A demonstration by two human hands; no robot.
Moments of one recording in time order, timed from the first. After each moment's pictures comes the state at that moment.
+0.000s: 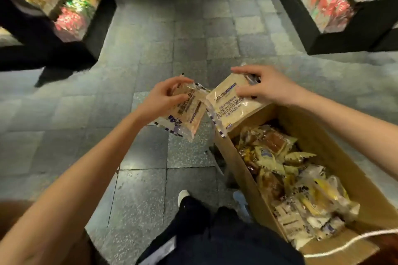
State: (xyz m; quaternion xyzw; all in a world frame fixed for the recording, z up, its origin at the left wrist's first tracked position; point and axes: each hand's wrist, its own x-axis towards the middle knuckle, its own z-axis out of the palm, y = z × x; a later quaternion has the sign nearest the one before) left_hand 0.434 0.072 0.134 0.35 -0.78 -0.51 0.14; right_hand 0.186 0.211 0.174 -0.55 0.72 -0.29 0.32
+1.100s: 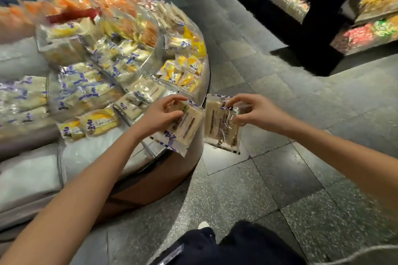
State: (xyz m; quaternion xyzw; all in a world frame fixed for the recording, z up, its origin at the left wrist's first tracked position) left_hand 1.146 0.270 0.111 0.72 -0.43 -0.33 0.43; right_hand 0.918 0.091 0.153 -0.83 0.26 -0.03 0.50
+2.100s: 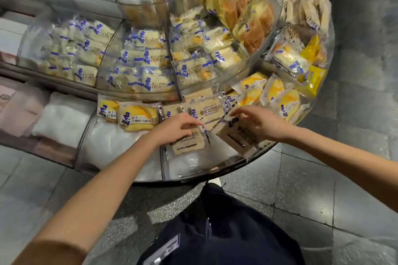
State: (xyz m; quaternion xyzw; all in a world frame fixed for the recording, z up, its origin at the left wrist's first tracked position) left_hand 1.367 0.255 -0.005 0.87 -0.26 -0.33 0.27; right_hand 1.309 -0.032 0.041 -0.92 -0.13 0.20 0.31
